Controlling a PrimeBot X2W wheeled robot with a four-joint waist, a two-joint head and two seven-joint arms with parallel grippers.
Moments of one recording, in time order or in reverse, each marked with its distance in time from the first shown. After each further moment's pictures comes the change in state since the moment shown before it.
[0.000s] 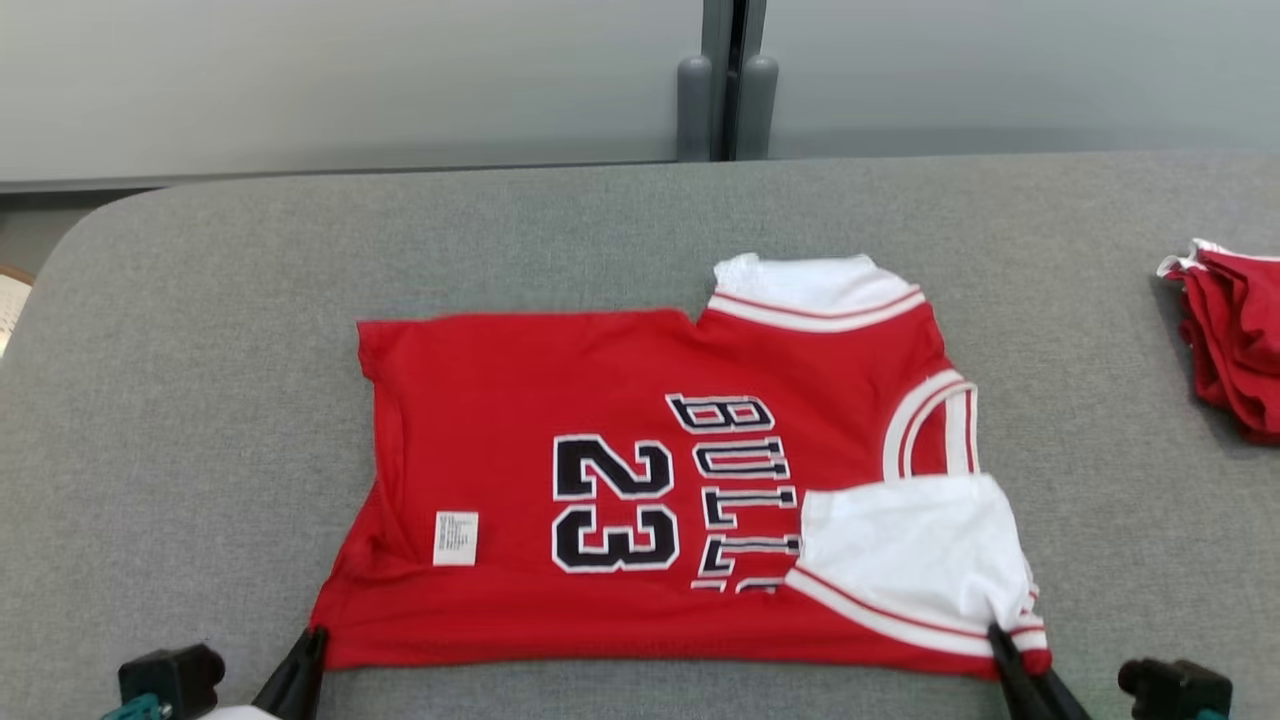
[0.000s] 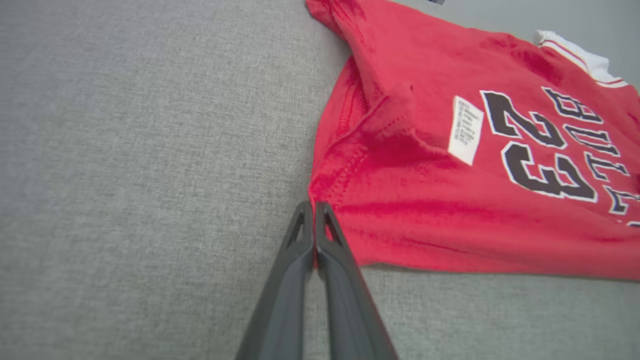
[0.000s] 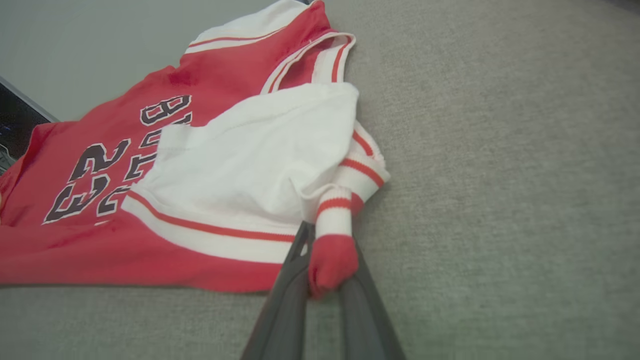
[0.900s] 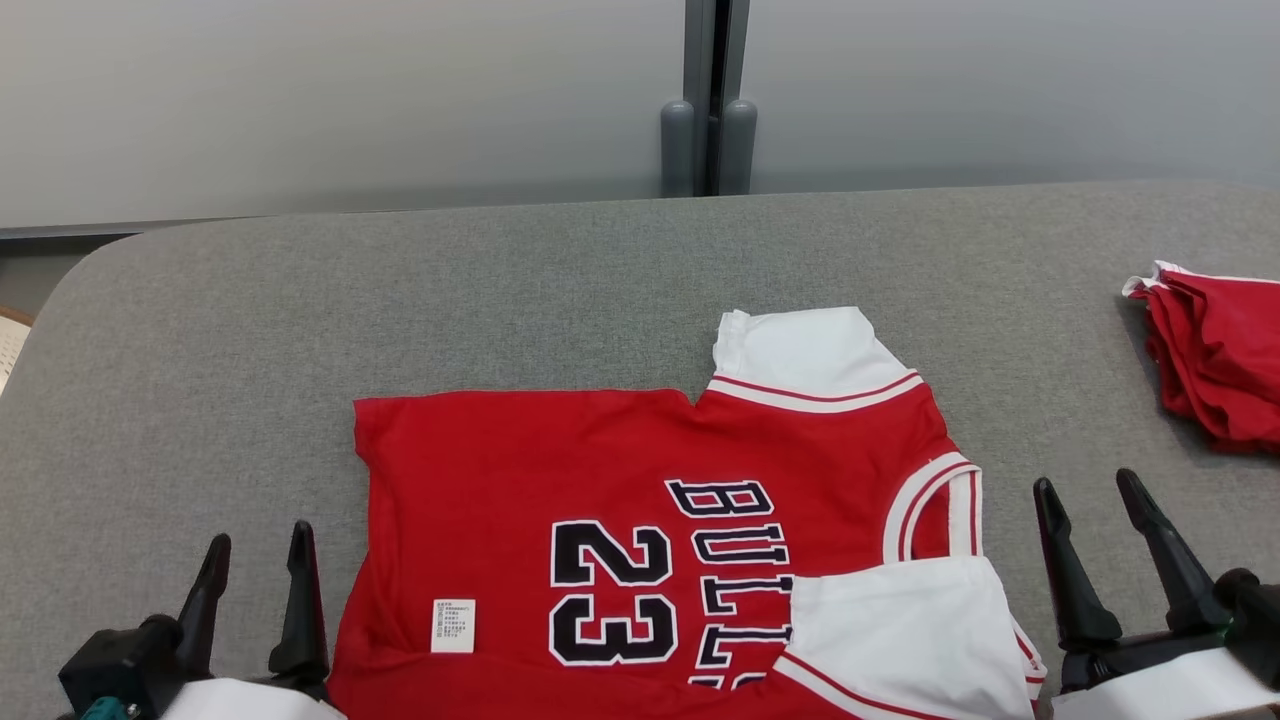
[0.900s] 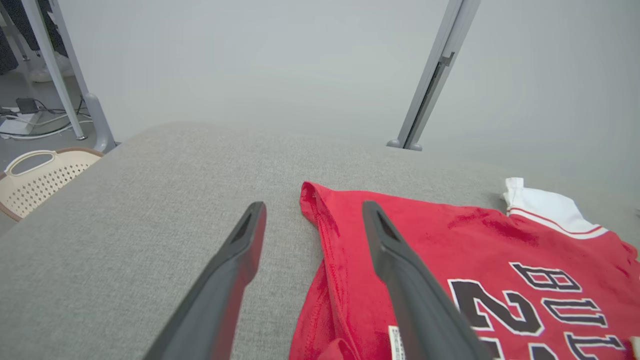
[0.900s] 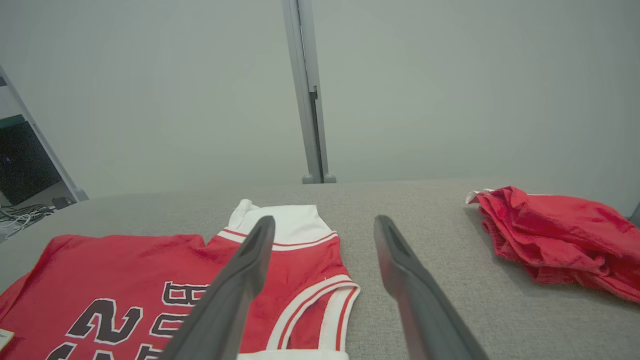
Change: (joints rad) left arm 0.079 -0.015 0.033 -0.314 0.109 0.180 -0.122; right arm 0.058 0.007 -0.128 -0.427 -0.210 -0.001 0.046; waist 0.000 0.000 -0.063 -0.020
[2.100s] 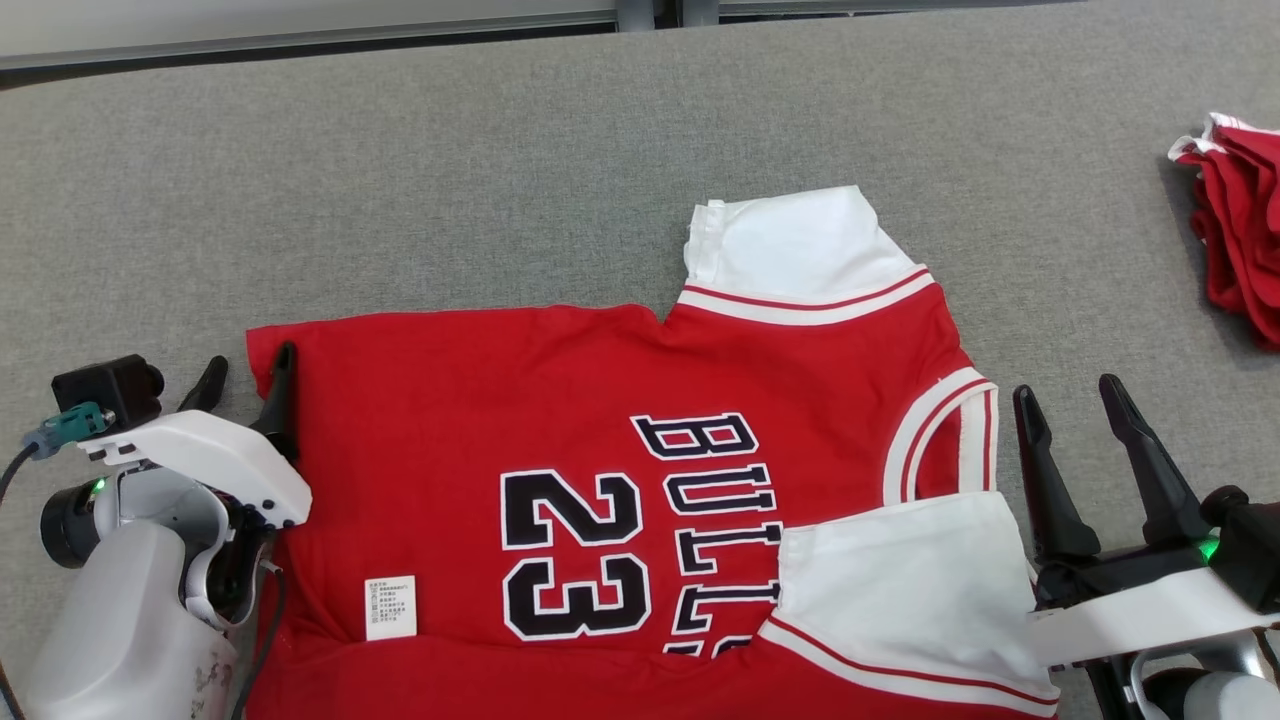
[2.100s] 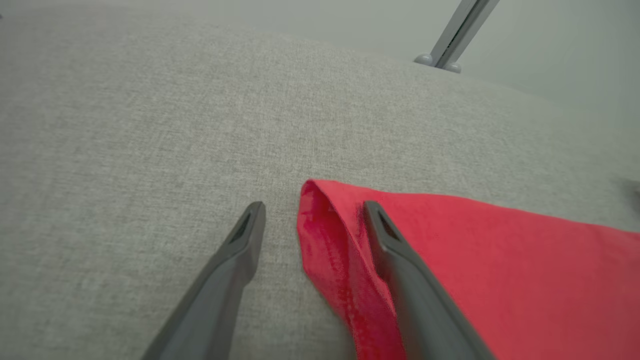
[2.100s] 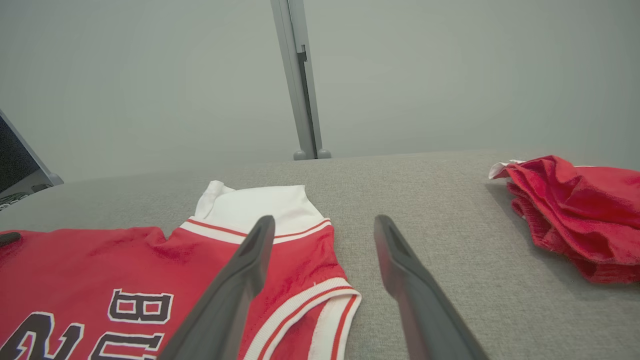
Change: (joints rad) left arm -0.616 0.005 -0.031 0.673 -0.109 -0.196 0.083; right arm -0.142 0.032 0.018 -0.025 -0.021 0.000 0.015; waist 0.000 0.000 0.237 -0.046
